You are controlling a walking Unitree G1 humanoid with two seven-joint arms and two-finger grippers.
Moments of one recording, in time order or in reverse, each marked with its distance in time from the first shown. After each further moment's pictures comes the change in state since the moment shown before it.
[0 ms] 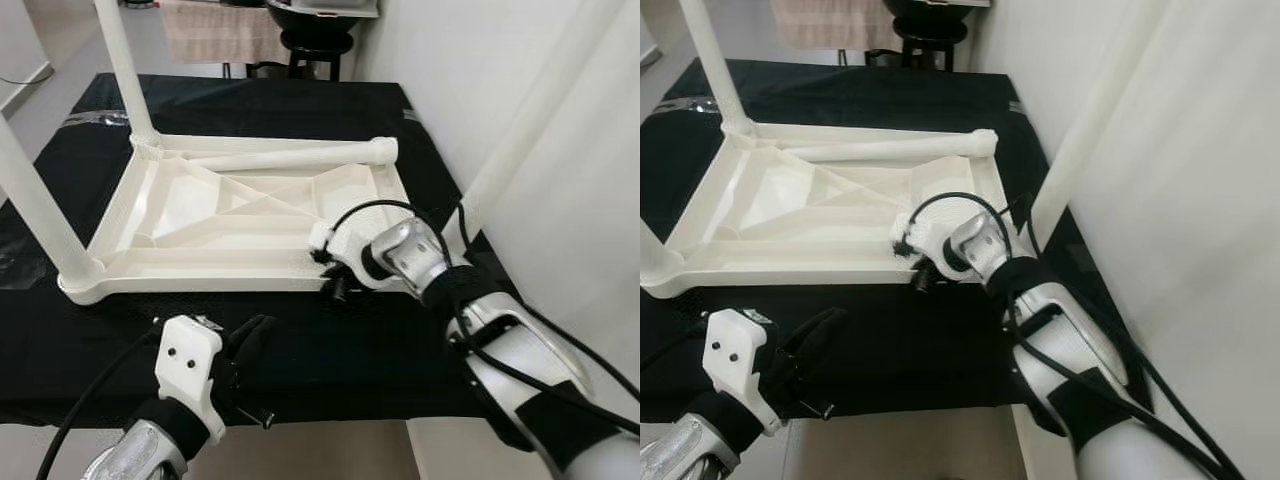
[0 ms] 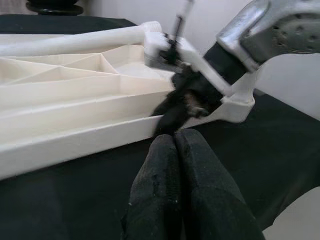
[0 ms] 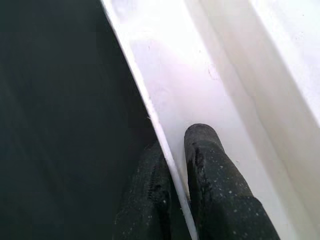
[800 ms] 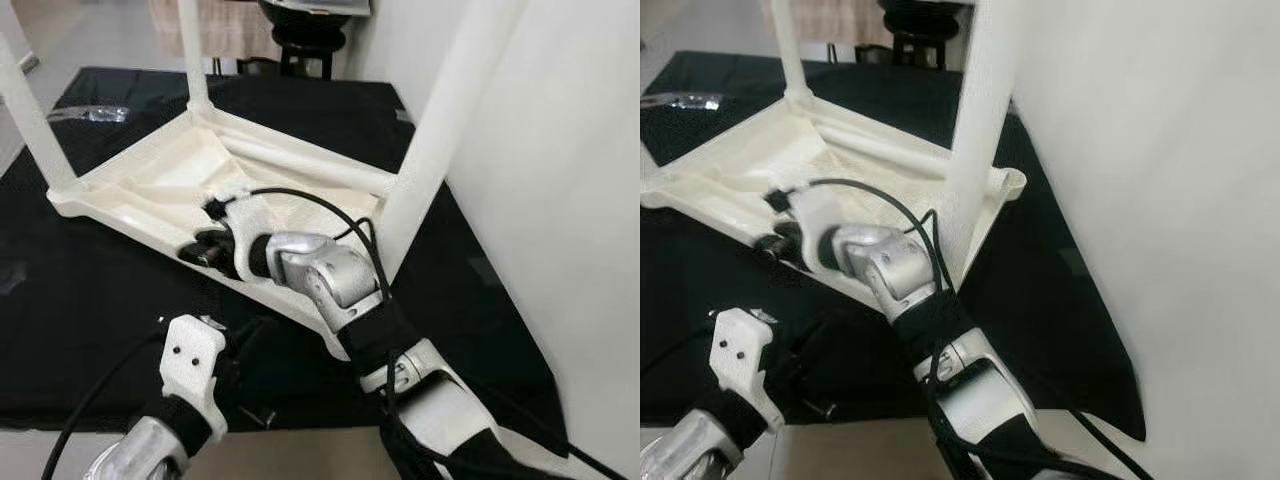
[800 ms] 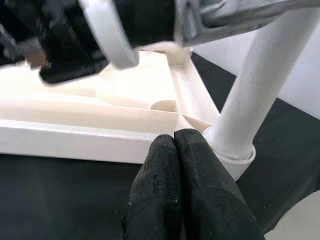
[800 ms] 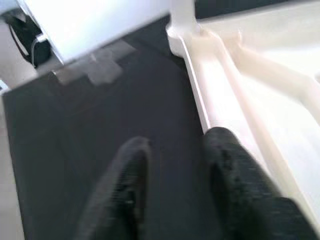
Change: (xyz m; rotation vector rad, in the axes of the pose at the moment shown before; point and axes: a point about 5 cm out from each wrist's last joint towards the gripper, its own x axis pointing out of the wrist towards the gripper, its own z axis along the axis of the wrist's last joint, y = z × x) left arm 0.004 0.001 -0.007 -0.007 0.014 -0.003; right arm 0.011 0.098 0.095 0.141 -0.558 0.045
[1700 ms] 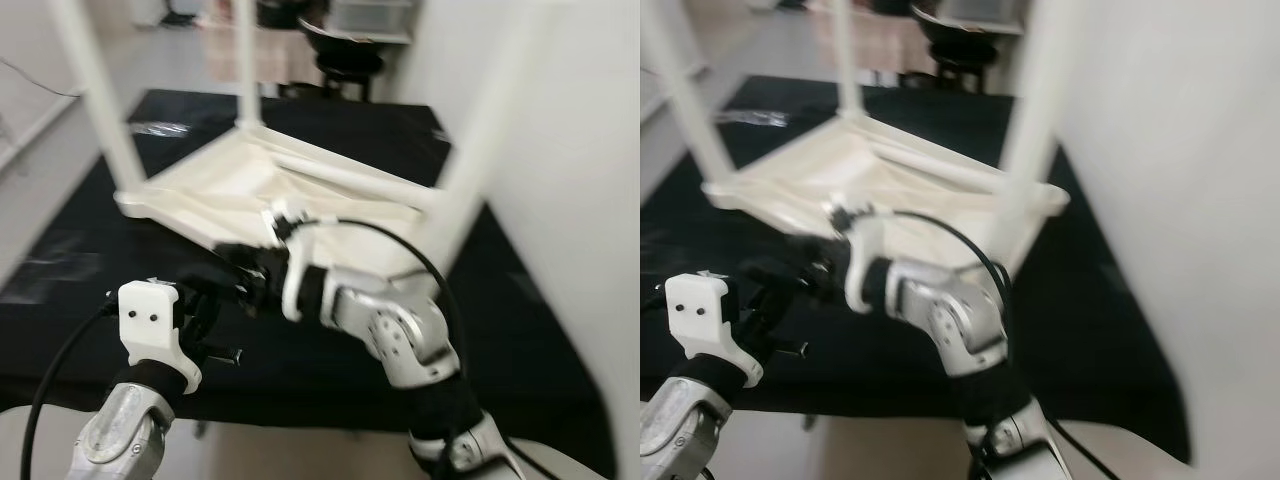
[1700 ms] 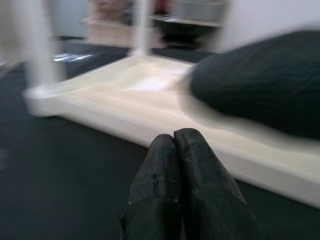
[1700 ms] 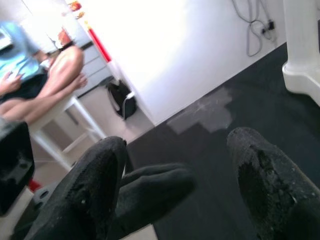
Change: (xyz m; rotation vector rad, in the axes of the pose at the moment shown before) left arm 0.003 0.051 0.014 0.010 -0.064 0.381; right arm -0.056 0.005 -0.021 0.300 -0.222 0.199
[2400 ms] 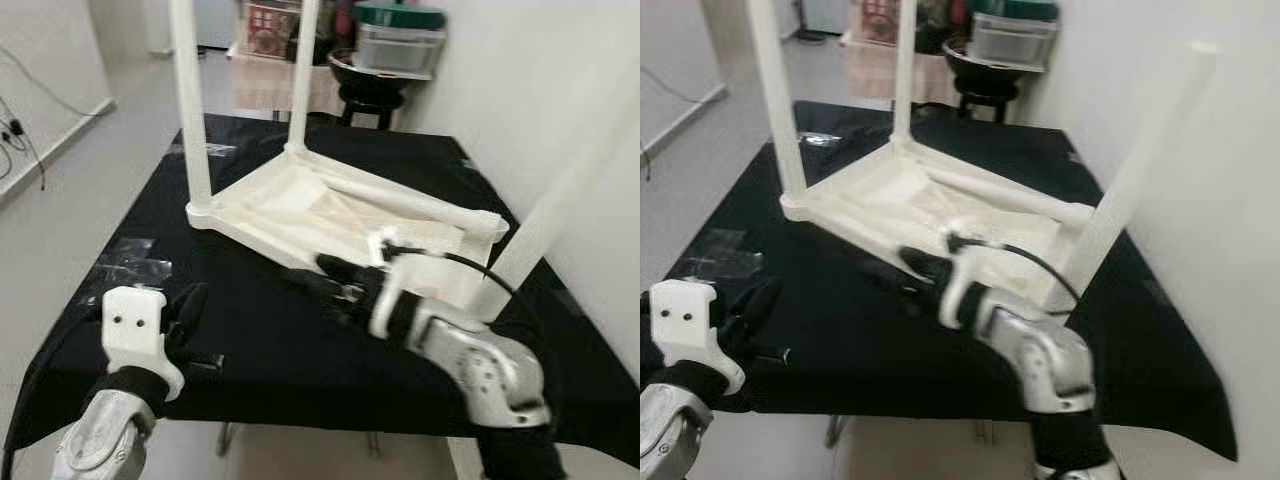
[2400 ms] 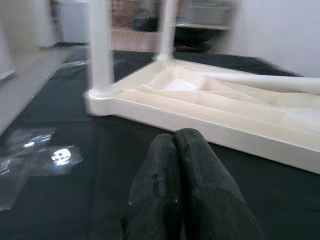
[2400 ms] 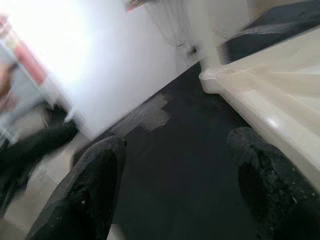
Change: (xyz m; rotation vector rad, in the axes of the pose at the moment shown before) left arm -0.003 0.004 -0.002 0.021 0.020 -0.018; right arm -0.125 -0.036 -0.005 -0.119 0.033 -0.226
